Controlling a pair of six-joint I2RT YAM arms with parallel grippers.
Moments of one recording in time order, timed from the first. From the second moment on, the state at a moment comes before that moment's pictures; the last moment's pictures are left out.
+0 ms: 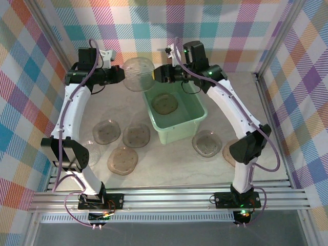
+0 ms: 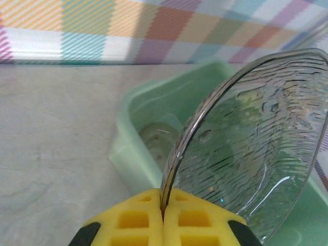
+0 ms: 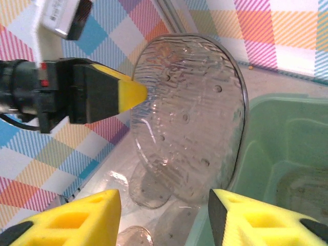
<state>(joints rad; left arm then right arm) -0.08 1.71 1.89 -0.84 0.48 -0.18 0.56 1.91 2.17 -0.73 -0.51 0.29</state>
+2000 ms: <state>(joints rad) -0.12 1.76 1.97 -0.75 0.36 -0.20 0.56 2.00 2.00 -0.75 -0.11 0.83</state>
